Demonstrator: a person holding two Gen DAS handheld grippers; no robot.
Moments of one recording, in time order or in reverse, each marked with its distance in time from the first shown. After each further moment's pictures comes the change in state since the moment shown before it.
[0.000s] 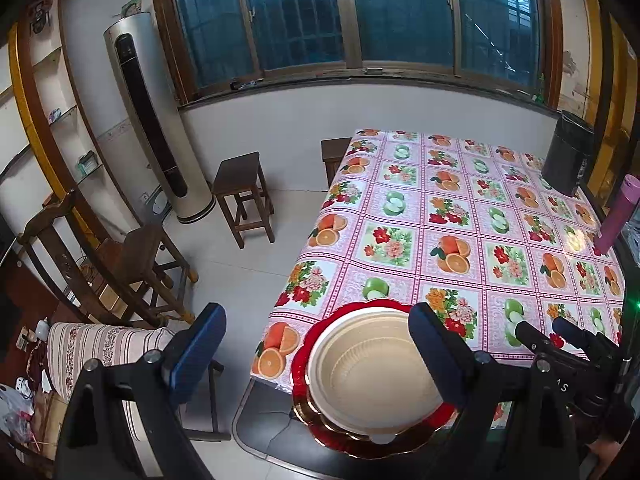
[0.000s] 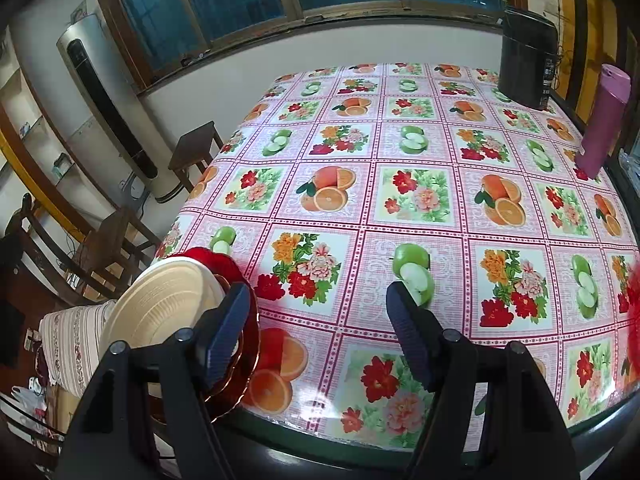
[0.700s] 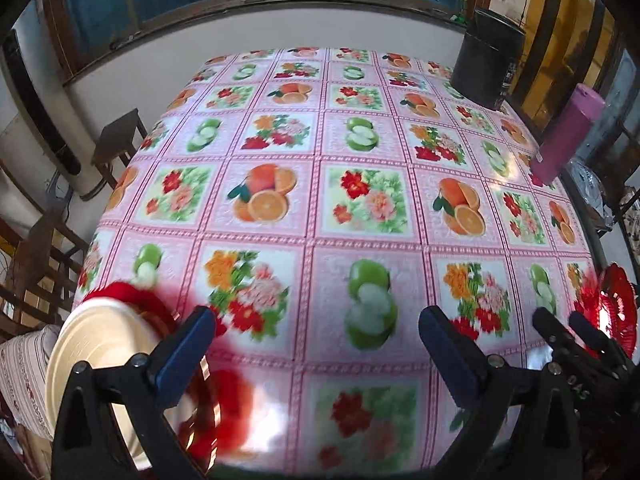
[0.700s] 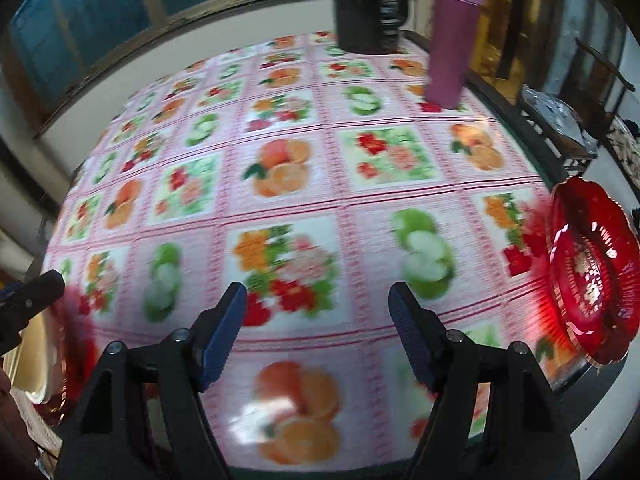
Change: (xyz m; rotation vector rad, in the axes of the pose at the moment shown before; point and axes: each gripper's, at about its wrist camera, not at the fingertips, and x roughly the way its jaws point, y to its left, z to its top) left arm 0.105 -0.226 -0.012 0.138 0.239 -0.269; right arm -0.006 -0.196 -0.018 0.230 0.045 -0.310
